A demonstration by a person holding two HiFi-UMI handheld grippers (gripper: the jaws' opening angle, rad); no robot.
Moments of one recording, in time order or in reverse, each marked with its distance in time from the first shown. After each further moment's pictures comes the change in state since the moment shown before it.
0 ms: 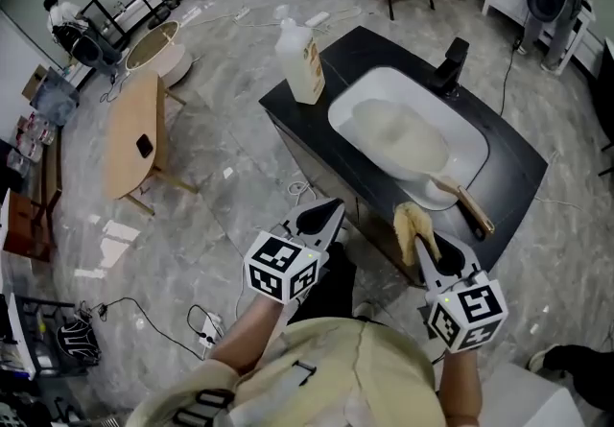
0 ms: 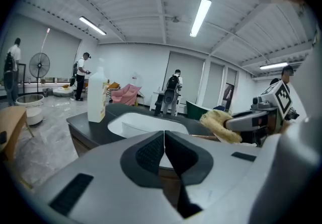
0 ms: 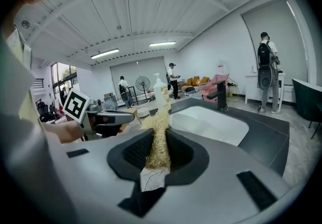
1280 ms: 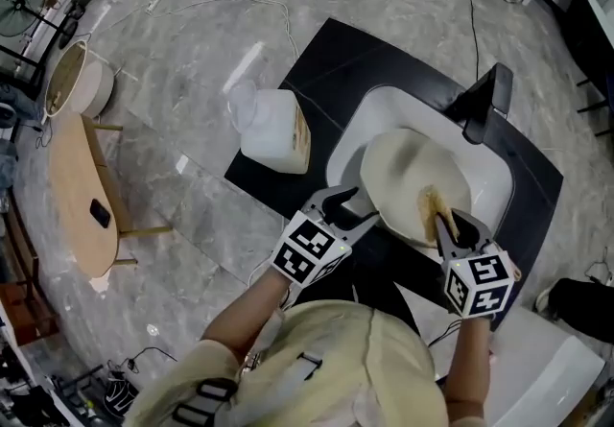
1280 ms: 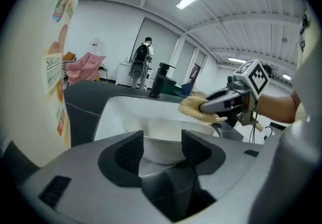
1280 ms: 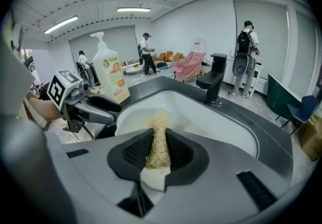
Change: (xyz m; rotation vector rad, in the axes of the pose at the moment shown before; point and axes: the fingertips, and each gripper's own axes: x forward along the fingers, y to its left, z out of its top) left arm 0.206 0.163 -0.006 0.085 0.341 -0.495; right arm 0.229 -0.137 0.031 0.103 0.326 -0.358
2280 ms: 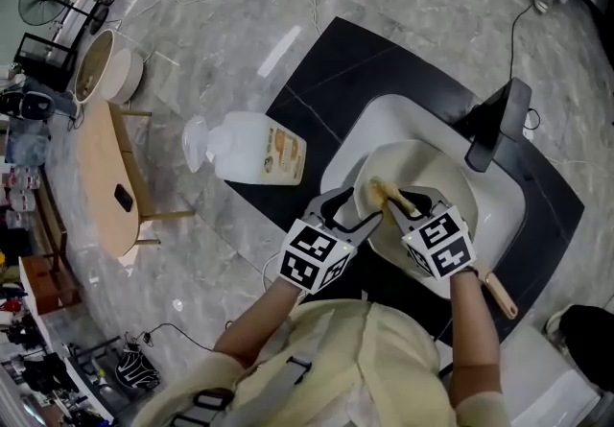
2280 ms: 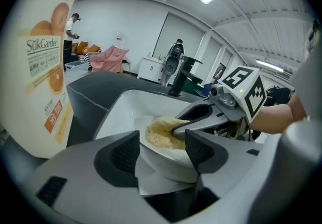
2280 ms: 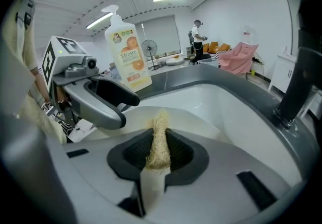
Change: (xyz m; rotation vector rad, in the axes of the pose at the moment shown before) left arm 0.044 0.031 0.007 -0.172 0.050 0.226; right arm 0.124 0.030 0.010 -0.277 0.096 0.449
